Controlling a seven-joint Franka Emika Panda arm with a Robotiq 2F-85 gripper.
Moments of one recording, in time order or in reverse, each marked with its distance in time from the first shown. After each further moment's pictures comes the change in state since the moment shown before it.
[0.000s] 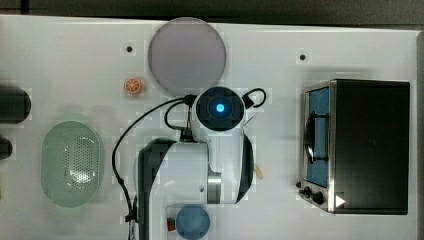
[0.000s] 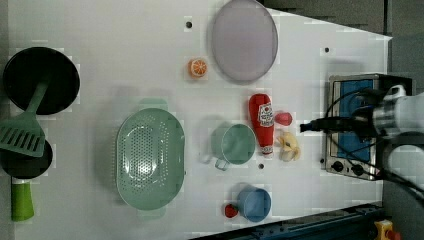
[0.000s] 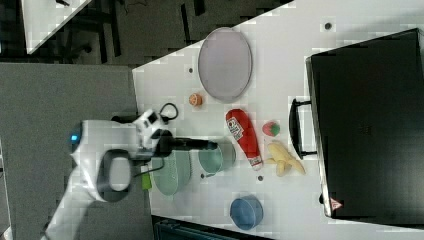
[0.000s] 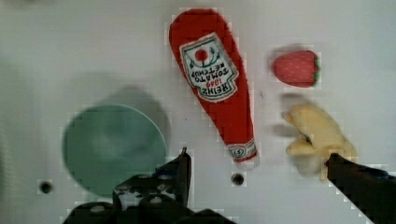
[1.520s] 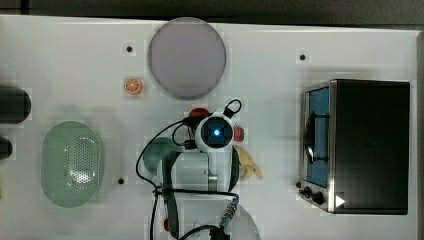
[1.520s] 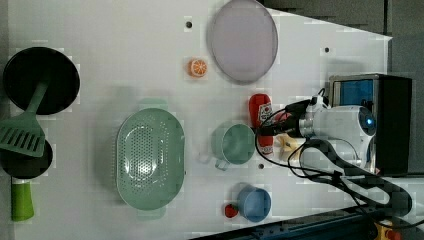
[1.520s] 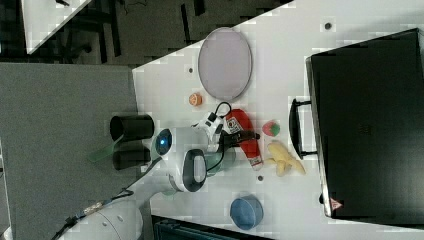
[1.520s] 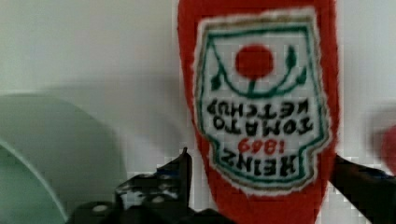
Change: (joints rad) arm 0.016 0.415 -0.018 -0.135 -0.034 0.615 -0.235
